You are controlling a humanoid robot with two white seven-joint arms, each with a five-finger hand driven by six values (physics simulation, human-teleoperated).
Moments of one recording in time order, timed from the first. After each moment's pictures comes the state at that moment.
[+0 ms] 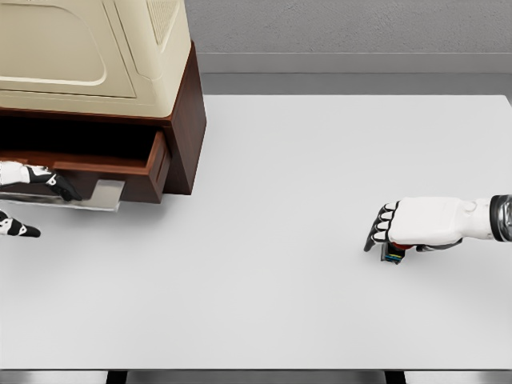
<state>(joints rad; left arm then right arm) -0.35 1.42 -0.55 -1.72 0.49 -0.45 -0.62 -0.56 -1.09 0.76 -1.76 0.41 -0.61 0.61</state>
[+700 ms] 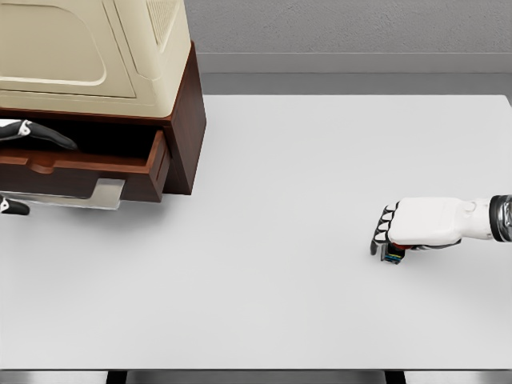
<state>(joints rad) -0.42 1.50 -0.57 -1.76 0.82 -0.61 -0.61 -0.56 -1.09 0.76 -1.76 0.41 -0.61 0.61</state>
